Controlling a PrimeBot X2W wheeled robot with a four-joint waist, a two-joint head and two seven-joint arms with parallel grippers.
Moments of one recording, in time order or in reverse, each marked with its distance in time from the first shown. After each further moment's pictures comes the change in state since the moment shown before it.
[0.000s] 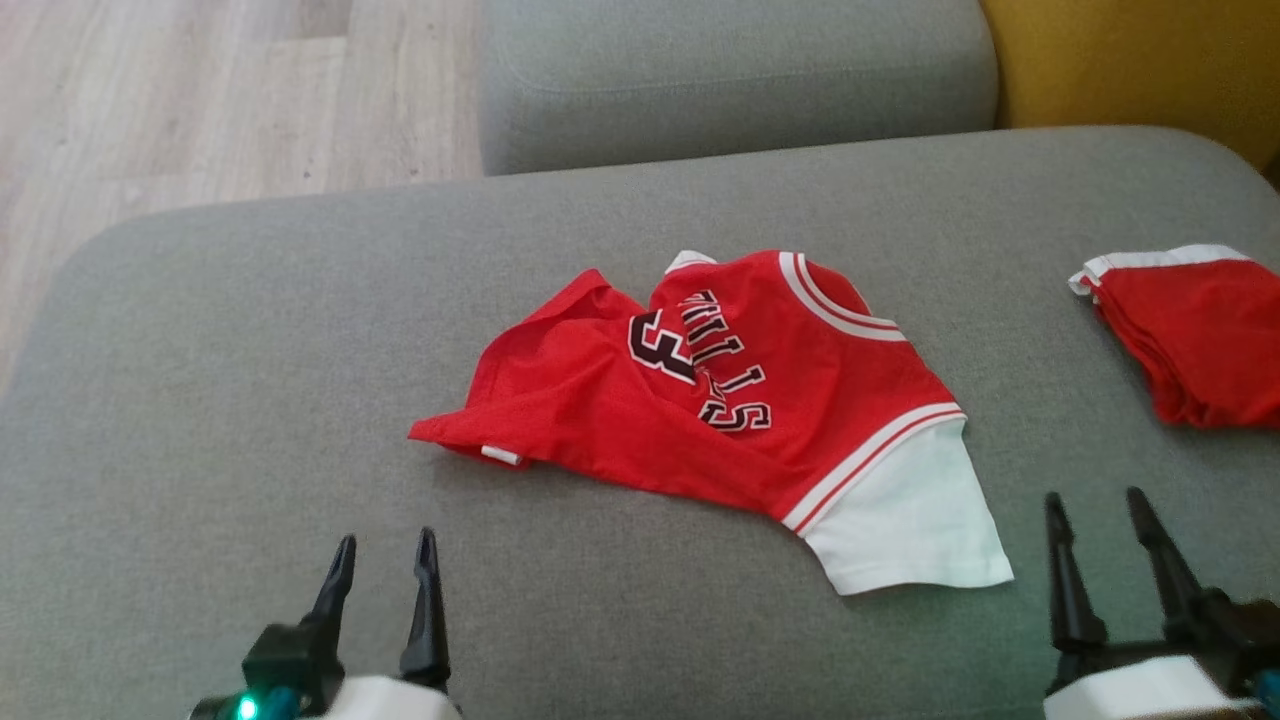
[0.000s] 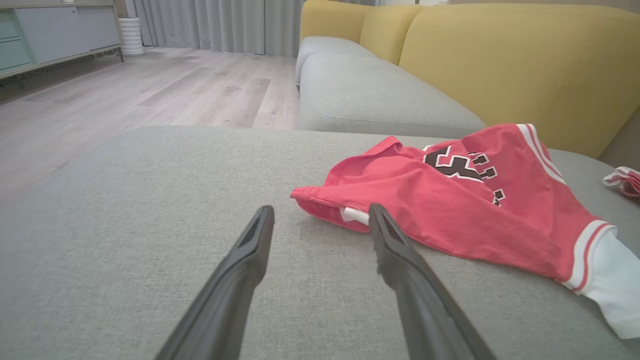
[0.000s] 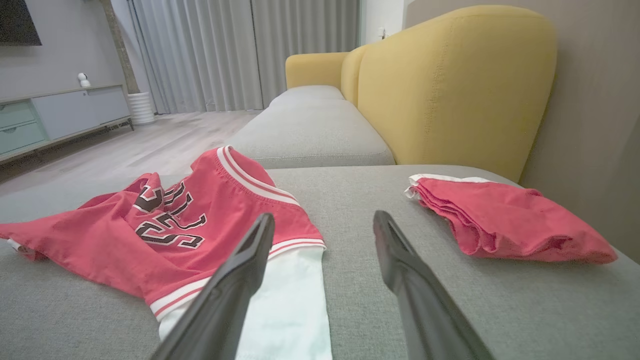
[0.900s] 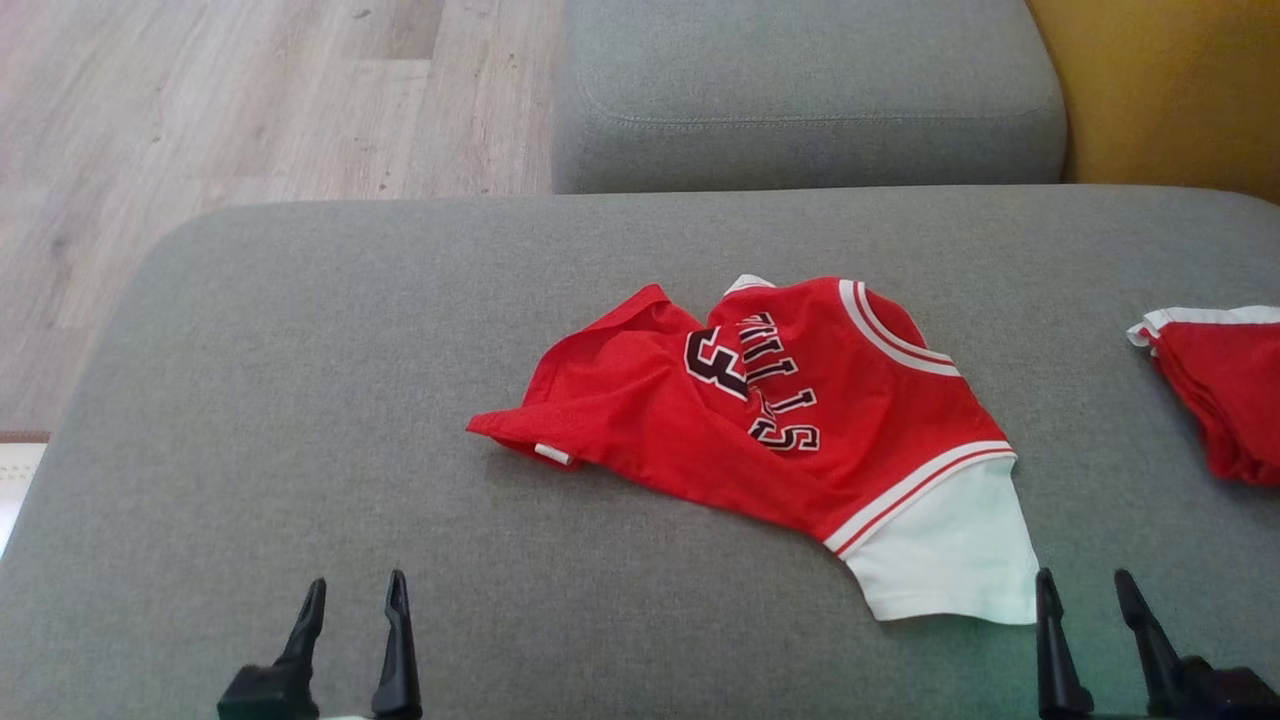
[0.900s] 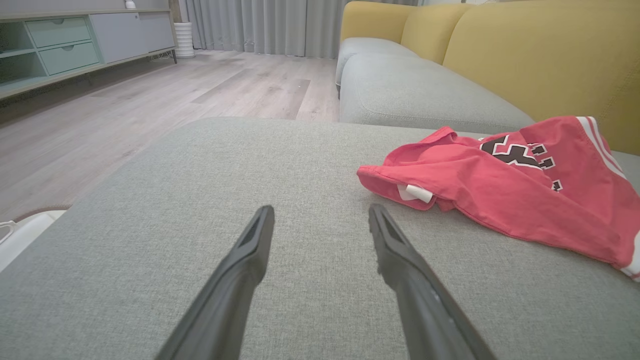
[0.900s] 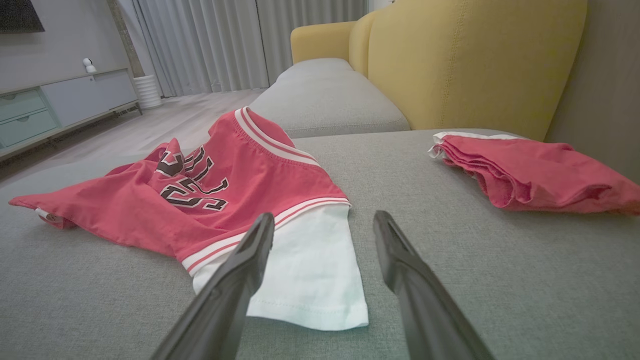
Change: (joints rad) left arm 0.074 0.004 0.064 0.012 0.036 -0.032 -0.010; right arm 0.087 0.073 -0.045 0.044 -0.013 0.000 0.000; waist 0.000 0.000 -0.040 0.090
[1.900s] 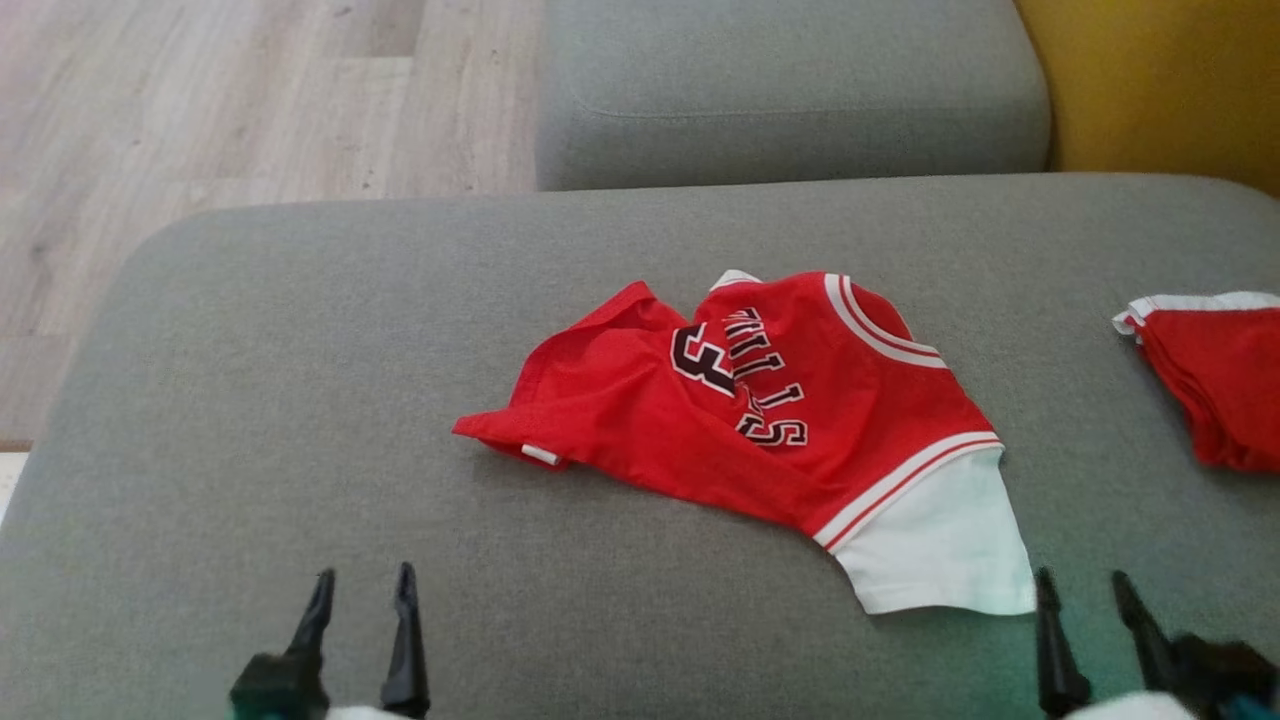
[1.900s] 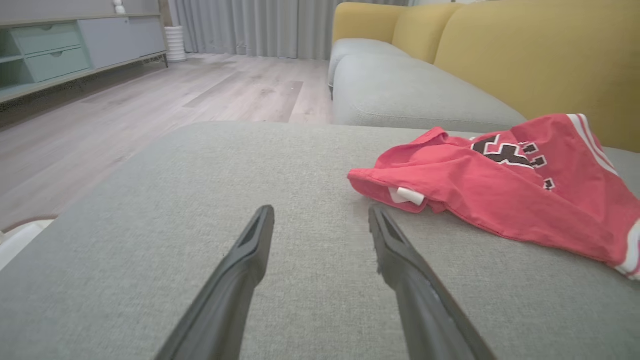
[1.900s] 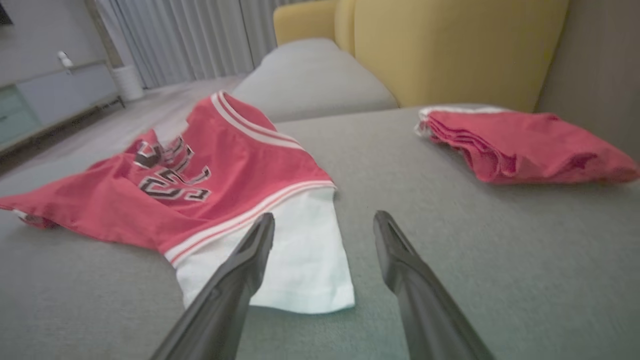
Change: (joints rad) left arm -0.003 -0.033 0.035 0.008 0.045 -0.040 0.001; right arm -0.011 0.004 -0.009 0.007 0.033 0.000 0.053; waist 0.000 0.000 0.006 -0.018
